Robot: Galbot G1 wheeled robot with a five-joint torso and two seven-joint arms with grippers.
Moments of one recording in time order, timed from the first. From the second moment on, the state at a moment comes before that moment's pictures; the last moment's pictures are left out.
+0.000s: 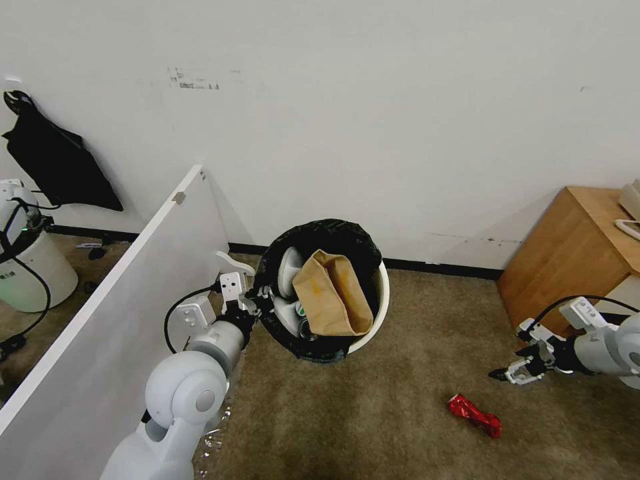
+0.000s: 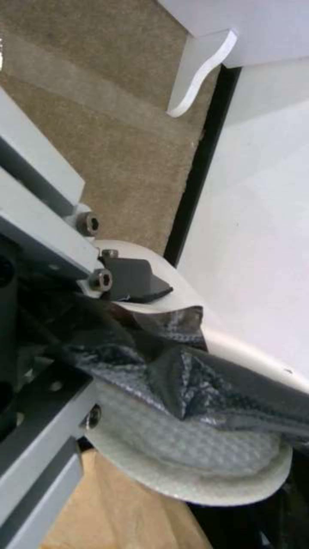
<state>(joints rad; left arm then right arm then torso) 1.21 -1.27 -0.32 -2.21 -0.80 0.59 -0.40 -1.80 -0.03 0.71 1.81 1.17 -0.64 -0.28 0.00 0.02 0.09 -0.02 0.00</state>
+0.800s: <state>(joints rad) 1.20 -1.30 -0.32 -2.18 -0.79 0.59 -0.39 -1.89 -0.10 0.72 1.68 1.08 -0.62 -0.38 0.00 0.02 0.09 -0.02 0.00</state>
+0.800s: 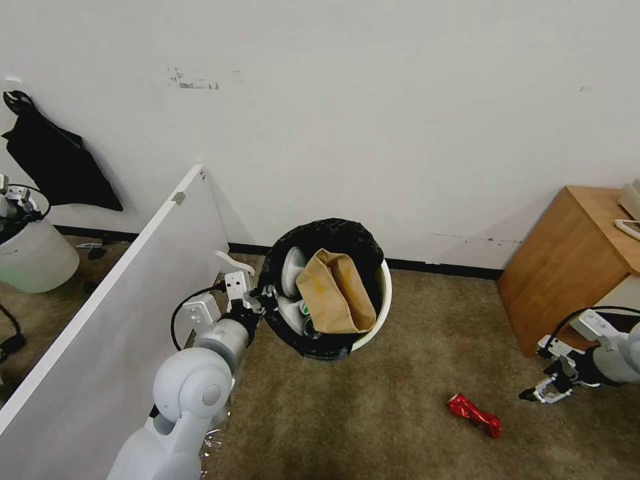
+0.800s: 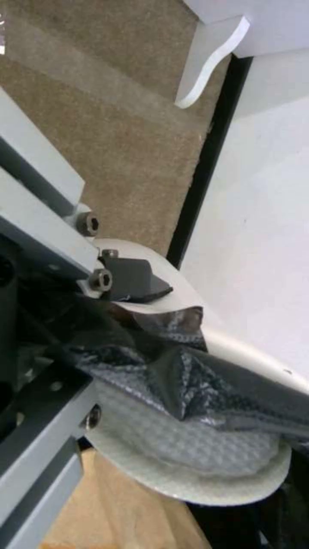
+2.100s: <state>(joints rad) 1.21 -1.32 -0.33 -2.18 -0.79 0.58 -0.38 -2.24 -0.36 0.93 1.62 1.14 -0.56 -0.33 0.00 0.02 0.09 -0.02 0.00</state>
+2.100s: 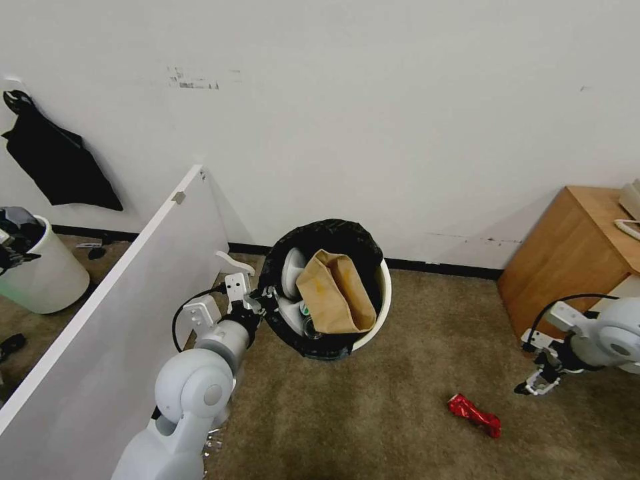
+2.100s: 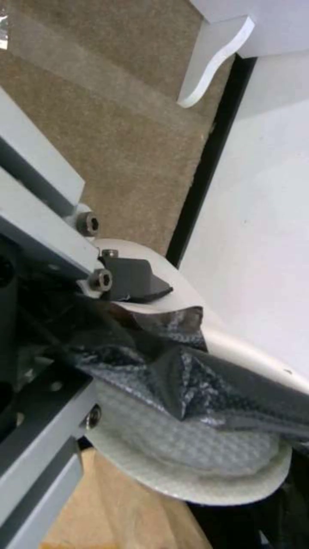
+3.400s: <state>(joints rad) 1.21 -1.32 -0.34 -2.15 -0.80 0.56 -0.37 -2.72 -0.66 1.25 1.42 1.14 -0.56 -0.31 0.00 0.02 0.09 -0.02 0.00</state>
